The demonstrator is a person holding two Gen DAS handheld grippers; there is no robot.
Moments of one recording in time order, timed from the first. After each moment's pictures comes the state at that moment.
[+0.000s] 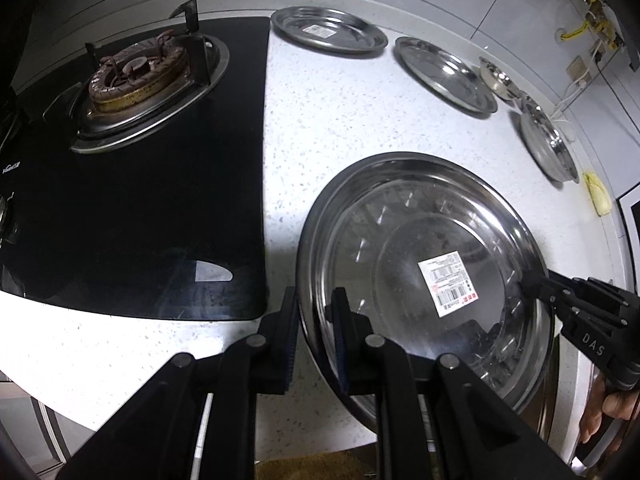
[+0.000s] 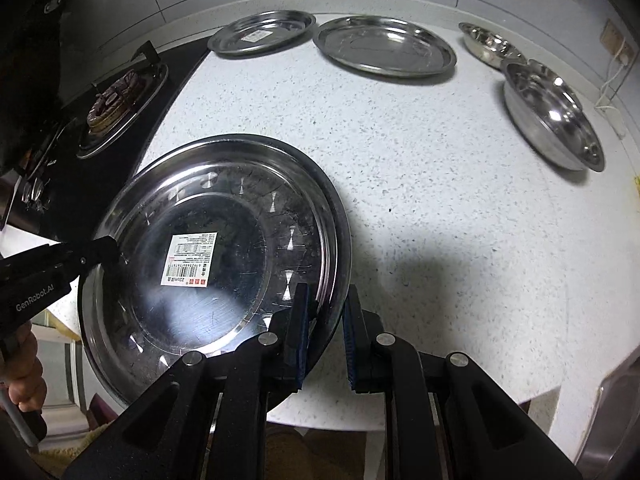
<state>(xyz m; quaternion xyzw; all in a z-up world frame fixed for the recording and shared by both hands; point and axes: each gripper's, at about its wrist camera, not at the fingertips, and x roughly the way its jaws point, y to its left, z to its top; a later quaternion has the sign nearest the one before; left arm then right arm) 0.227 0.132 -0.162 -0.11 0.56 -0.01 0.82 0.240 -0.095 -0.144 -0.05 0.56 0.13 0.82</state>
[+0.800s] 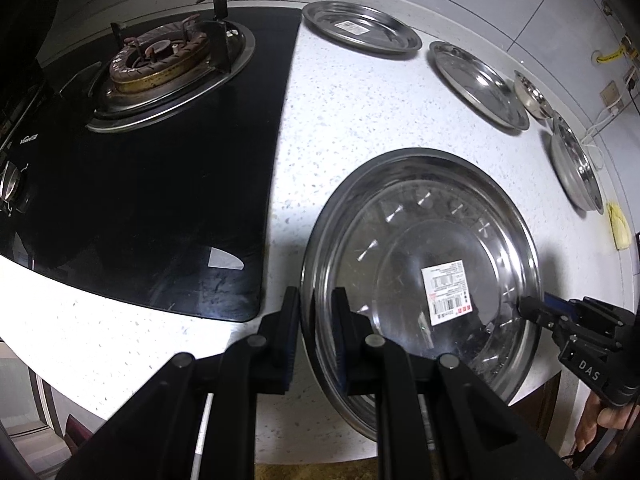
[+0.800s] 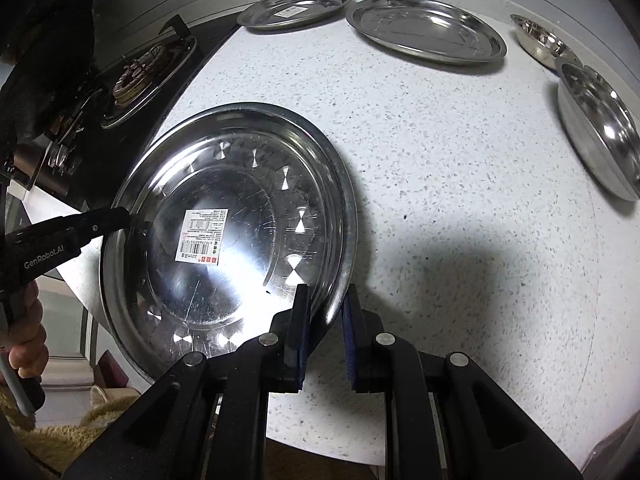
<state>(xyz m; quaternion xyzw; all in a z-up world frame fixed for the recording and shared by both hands) 0.238 0.126 -0.166 -0.13 0.57 0.05 0.81 0.258 -0.109 -0.163 -0.06 0.58 0.22 0.78</state>
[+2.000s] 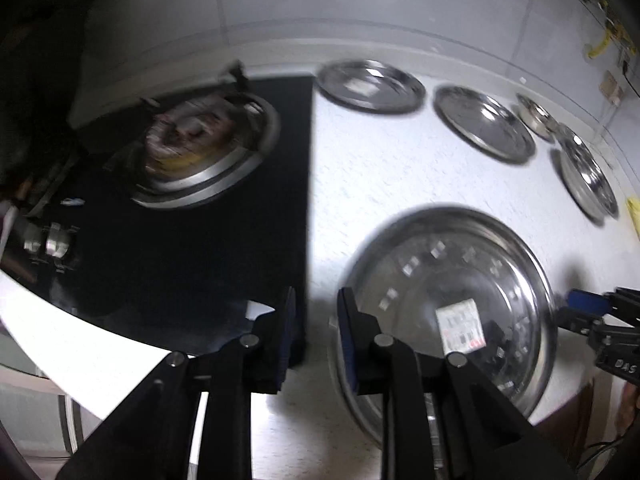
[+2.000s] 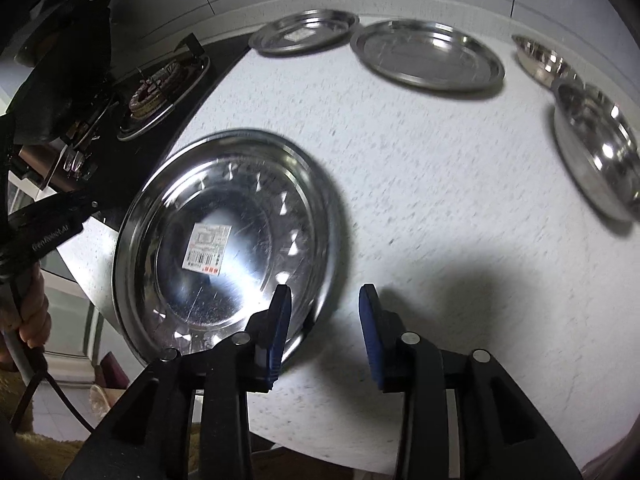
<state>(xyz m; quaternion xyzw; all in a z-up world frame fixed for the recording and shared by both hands) 0.236 0.127 -0.126 -0.04 0.49 0.11 0.87 0.258 -0.127 -0.140 -0.06 0.54 0.25 0.80</state>
